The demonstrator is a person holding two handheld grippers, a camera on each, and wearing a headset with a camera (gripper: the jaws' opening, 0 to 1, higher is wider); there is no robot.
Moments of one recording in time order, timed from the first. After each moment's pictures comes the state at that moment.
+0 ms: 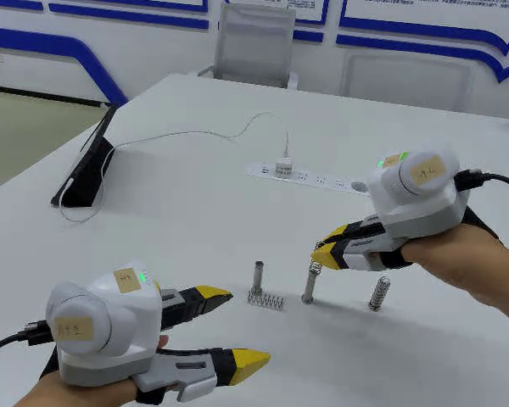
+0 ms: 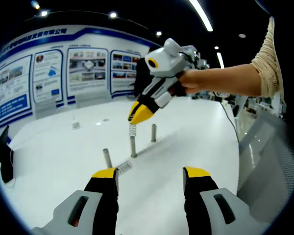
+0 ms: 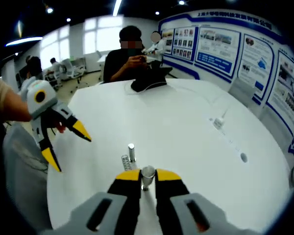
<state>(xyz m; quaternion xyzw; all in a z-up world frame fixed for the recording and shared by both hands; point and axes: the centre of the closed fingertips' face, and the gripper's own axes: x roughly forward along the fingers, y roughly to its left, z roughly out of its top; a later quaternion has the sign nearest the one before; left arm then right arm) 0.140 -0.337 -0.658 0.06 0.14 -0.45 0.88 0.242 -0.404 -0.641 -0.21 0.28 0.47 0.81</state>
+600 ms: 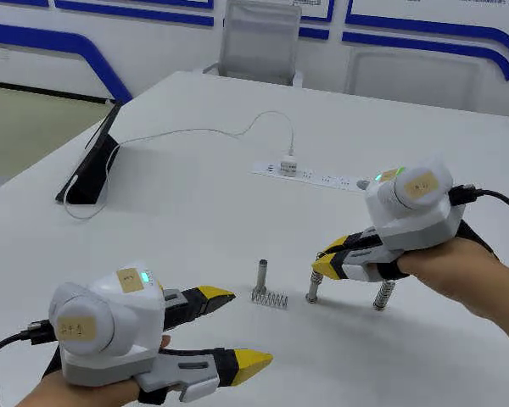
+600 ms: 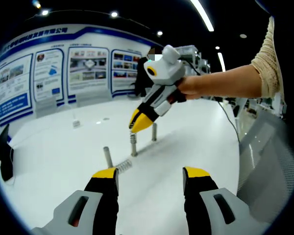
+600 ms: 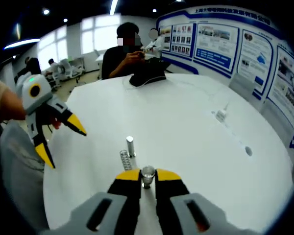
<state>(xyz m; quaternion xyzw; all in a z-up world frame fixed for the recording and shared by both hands) 0.140 -0.335 -0.662 0.06 0.15 -0.45 0.88 0.244 -0.404 -0.668 -0.21 0.30 0.47 0.81</state>
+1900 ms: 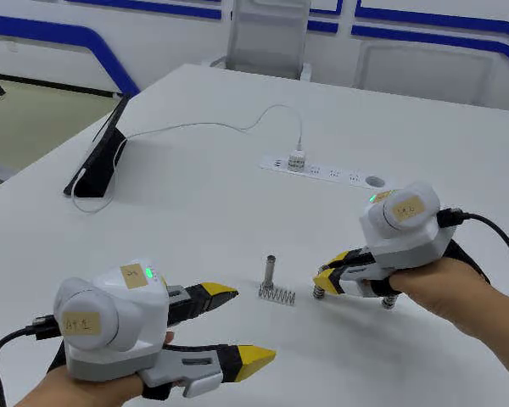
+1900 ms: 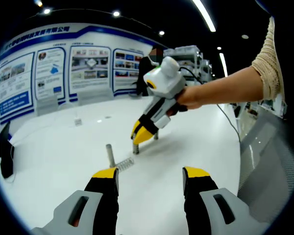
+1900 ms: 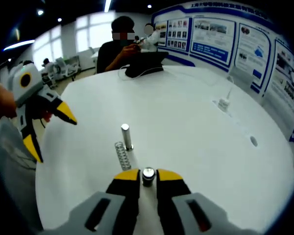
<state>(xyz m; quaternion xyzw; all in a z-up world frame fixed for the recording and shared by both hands) 0.142 -0.330 -0.665 0.05 0.15 -0.44 0.88 0.247 -0.402 -0.699 -0.20 0.31 0.45 0.81</state>
